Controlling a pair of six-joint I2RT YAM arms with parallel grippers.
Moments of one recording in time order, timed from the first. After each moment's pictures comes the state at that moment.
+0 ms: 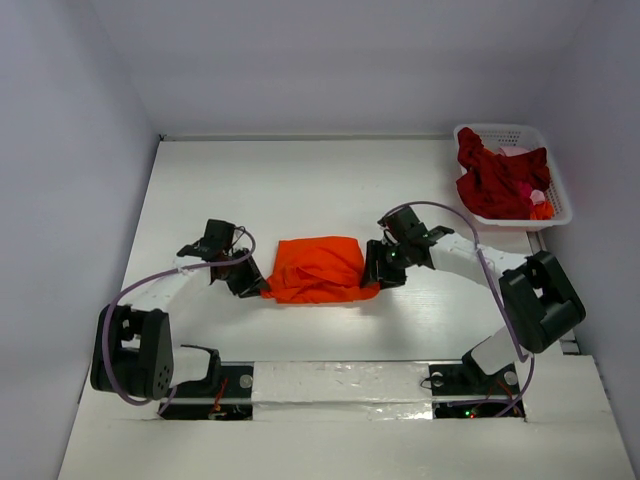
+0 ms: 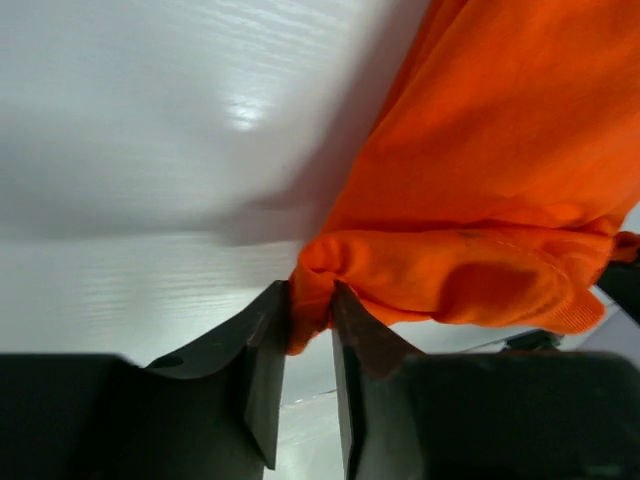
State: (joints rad) left arm -0.18 1.27 0.64 -0.56 0.35 -0.69; right arm 0.54 1.55 0.88 -0.45 -0.36 0.59
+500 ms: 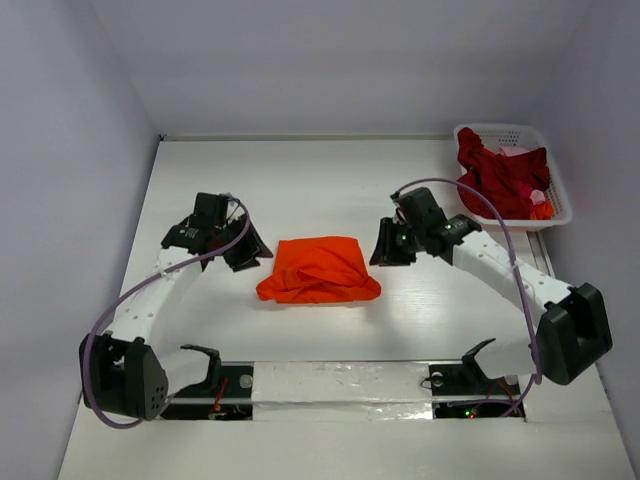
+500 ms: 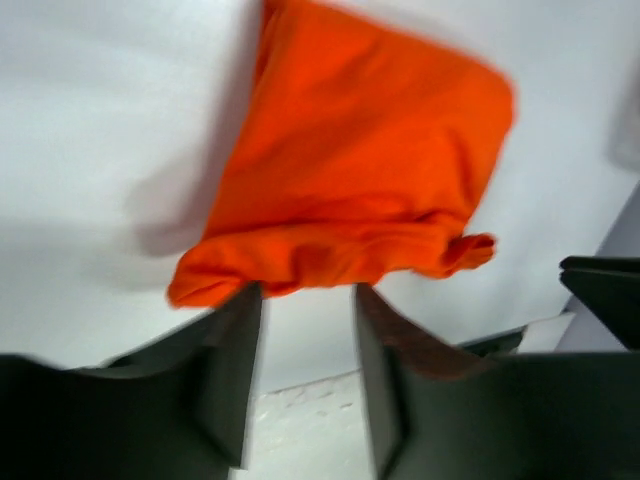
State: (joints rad) left arm -0.21 1.17 0.89 -0.74 0.29 -0.70; right arm 0.54 1.35 1.00 -0.61 -0.23 0.59
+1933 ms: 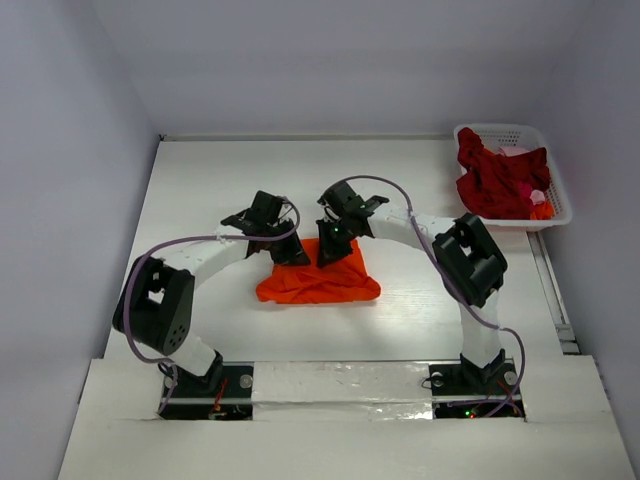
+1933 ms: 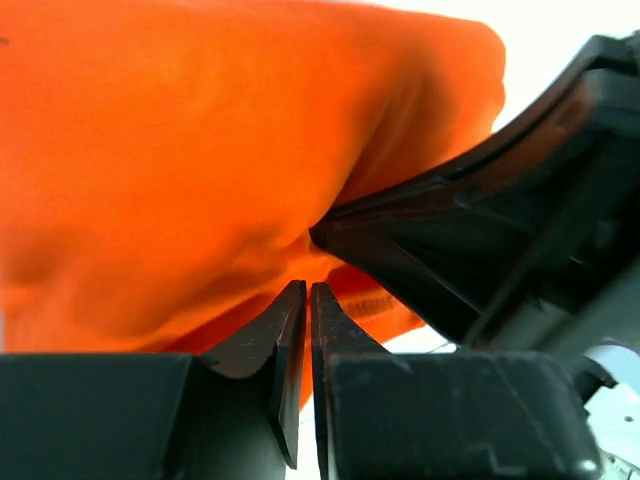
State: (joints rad) left arm -0.46 1.53 0.93 -0.40 0.35 -0.77; right arm 0.71 2.01 1.46 -0.53 -0.37 0.56
